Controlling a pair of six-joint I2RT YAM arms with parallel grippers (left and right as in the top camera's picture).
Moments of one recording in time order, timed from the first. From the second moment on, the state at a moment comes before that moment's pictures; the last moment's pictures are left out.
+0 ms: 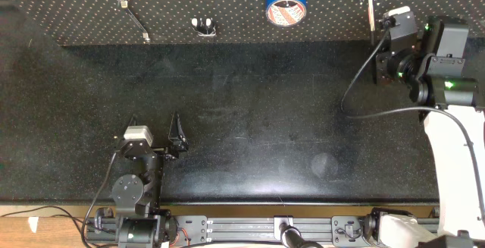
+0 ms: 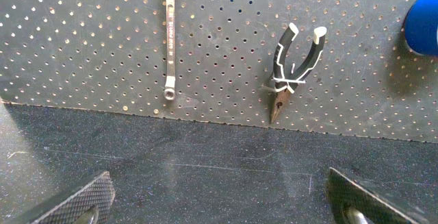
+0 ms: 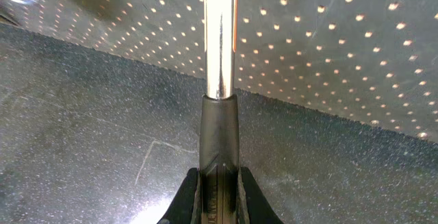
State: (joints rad) left arm -0.01 0.01 0.01 -0.07 -0.02 -0.13; right arm -0.13 1.36 1.11 -0.58 -0.36 -0.27
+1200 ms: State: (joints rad) left arm -0.01 0.01 0.01 -0.07 -0.02 -0.13; right arm -0.05 0.65 0.20 0.31 -0.33 -0.17
